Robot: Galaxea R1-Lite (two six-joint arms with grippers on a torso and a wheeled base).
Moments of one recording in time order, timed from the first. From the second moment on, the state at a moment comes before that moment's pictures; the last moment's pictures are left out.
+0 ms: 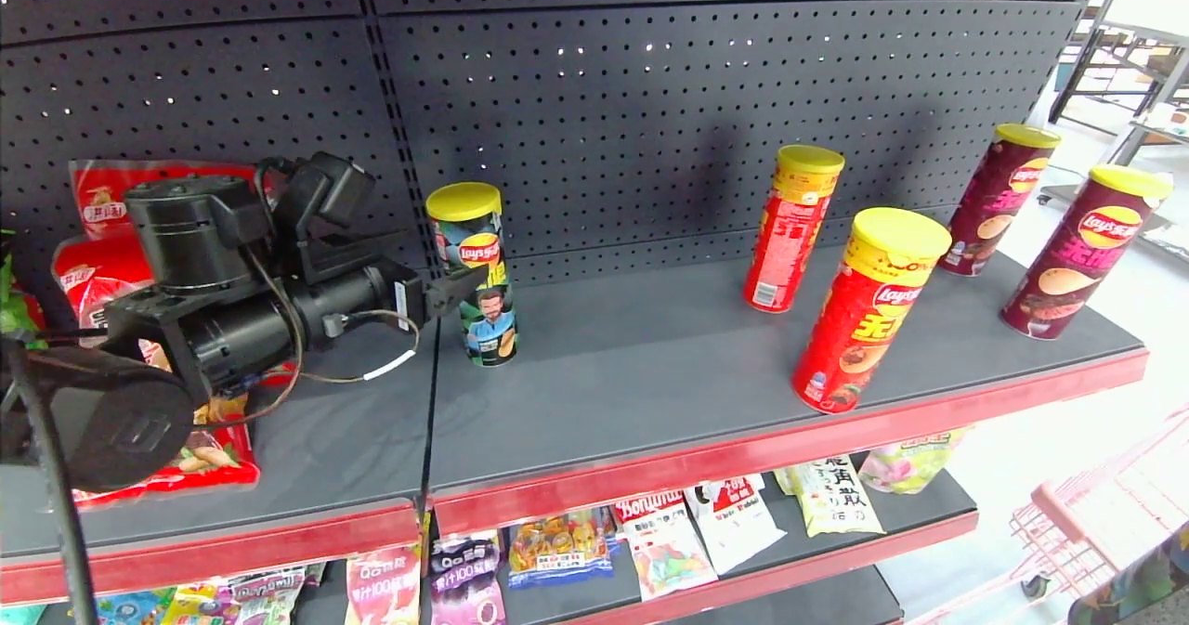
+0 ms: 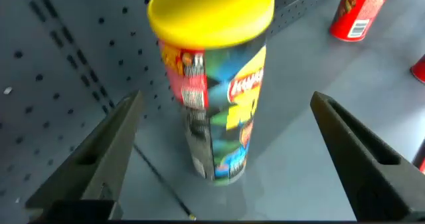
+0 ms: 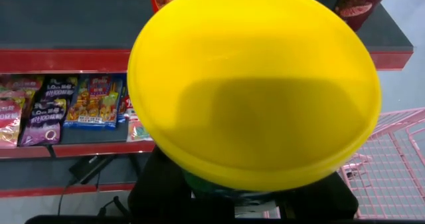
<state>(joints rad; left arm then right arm) -0.27 1.75 -0.79 -0.86 -0.27 0.11 0.15 0.51 -0.42 0.13 -0.07 -0.10</state>
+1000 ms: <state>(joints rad) -0.26 1.92 -0.97 -0.86 -0.27 0.18 0.15 0.53 -0.42 0.13 -0.07 -0.10</state>
